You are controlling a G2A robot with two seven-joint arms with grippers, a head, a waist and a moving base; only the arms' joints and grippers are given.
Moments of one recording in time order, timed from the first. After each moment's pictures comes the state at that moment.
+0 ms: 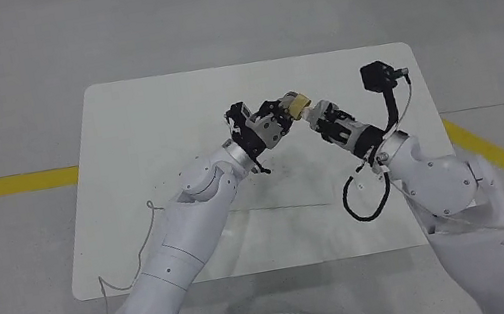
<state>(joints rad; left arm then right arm) 0.83 -1.64 -1.03 -0.99 -0.75 -0.07 -0.63 -1.29 -1.07 1.41 -2.08 -0.33 0.29 0.67</state>
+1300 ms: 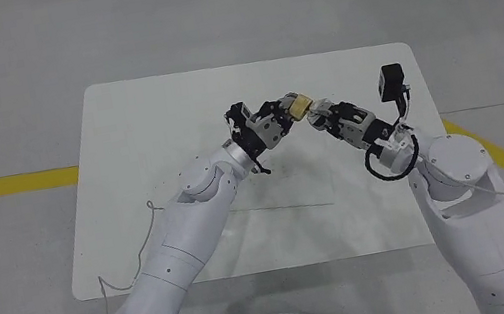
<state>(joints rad) 0.83 -1.64 -1.03 -0.99 -0.75 -0.07 -0.63 -1.28 -1.11 1.48 -1.95 0.24 0.47 0.56</state>
